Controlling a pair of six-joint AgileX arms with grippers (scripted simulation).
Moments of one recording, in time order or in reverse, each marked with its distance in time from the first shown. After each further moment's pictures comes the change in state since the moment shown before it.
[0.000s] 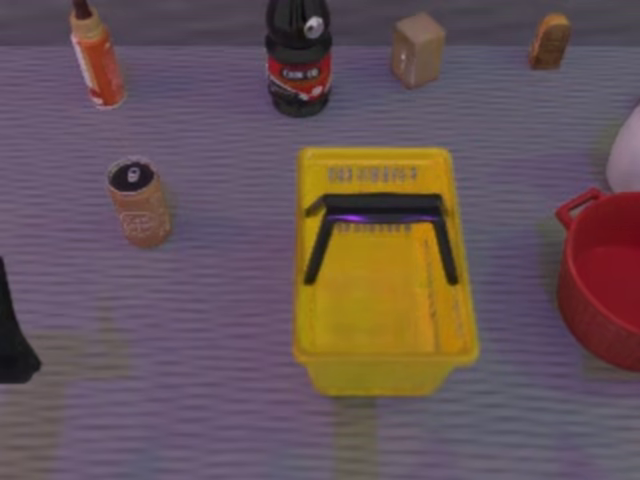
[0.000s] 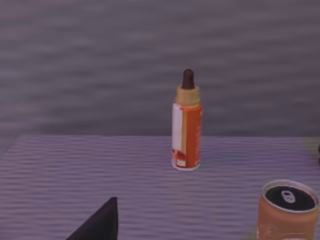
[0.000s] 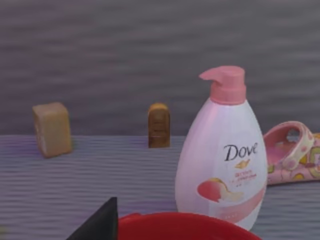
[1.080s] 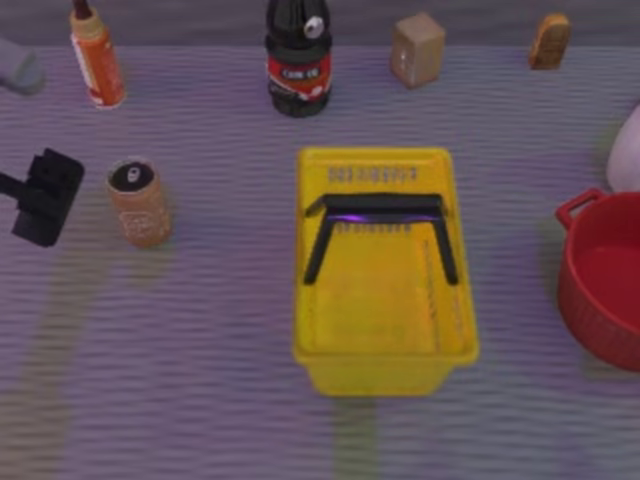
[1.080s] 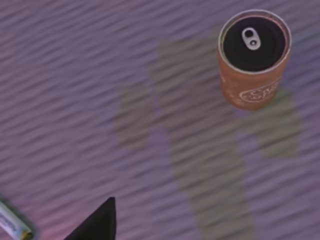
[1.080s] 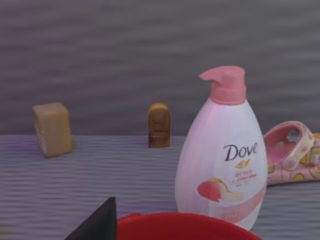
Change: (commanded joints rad) left arm -0.110 1.214 1.027 -0.707 0.011 0.346; right arm 0.000 0.000 0.000 0.000 0.000 0.000
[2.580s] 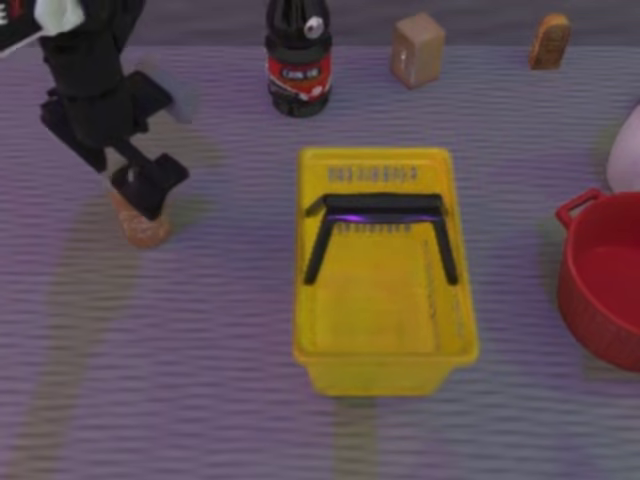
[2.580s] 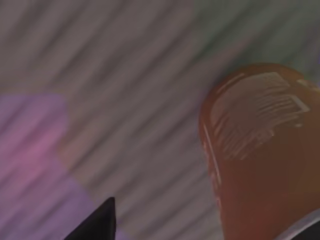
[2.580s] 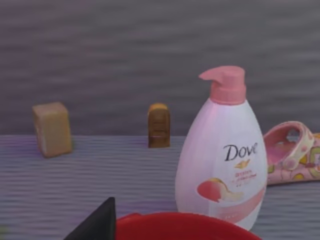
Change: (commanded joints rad) left arm -0.073 1.112 0.905 -0.469 -0.007 0.296; right arm 0.000 0.000 0.000 0.000 0.000 0.000
